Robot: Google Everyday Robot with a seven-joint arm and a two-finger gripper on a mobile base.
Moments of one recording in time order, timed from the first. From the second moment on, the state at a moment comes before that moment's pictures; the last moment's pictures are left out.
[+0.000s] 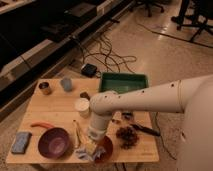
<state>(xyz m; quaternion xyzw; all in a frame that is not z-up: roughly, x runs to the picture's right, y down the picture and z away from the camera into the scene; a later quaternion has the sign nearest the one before) -0.065 0.277 0.664 -0.54 -0.03 0.21 0.82</state>
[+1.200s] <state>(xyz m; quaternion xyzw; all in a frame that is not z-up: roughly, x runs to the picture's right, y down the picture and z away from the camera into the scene) -0.017 0.292 0.683 -0.54 0.00 0.26 0.80</state>
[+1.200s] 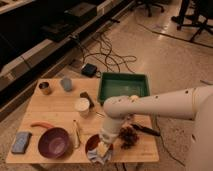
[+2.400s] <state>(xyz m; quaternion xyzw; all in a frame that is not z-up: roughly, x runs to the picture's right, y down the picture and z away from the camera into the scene) -0.031 0.240 0.717 -0.51 0.03 0.25 0.82</state>
